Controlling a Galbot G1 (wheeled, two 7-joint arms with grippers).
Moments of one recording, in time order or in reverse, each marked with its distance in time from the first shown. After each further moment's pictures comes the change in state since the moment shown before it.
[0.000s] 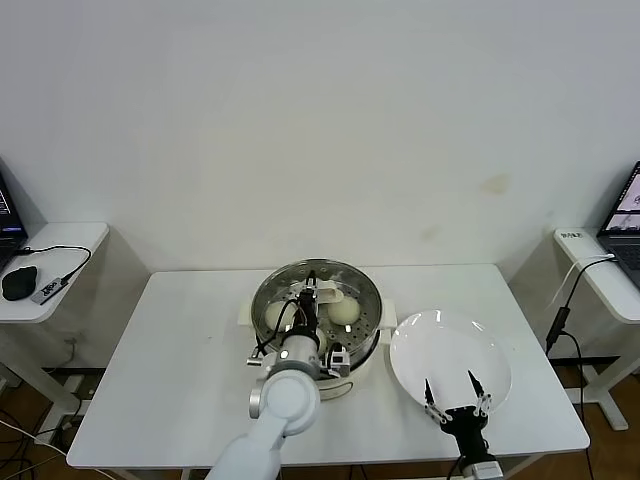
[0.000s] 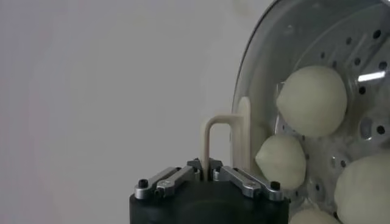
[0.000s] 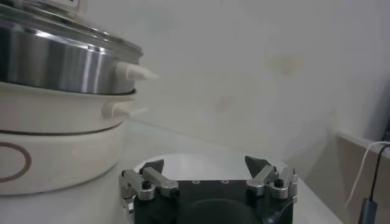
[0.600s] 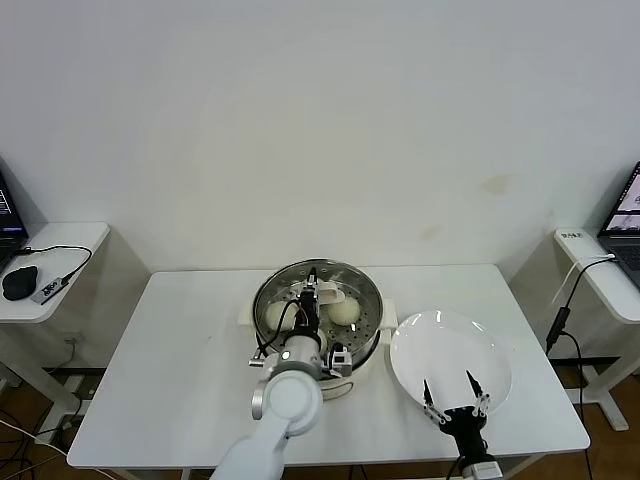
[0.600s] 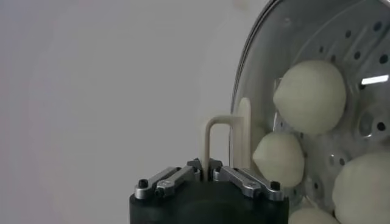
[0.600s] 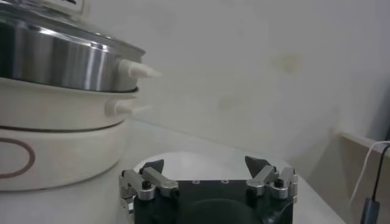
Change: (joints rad) left arm 0.016 -0.021 -0.008 -0.001 0.000 -0.007 -0.020; right arm -0.002 -0.007 -0.006 0.001 0.003 0.001 -0.004
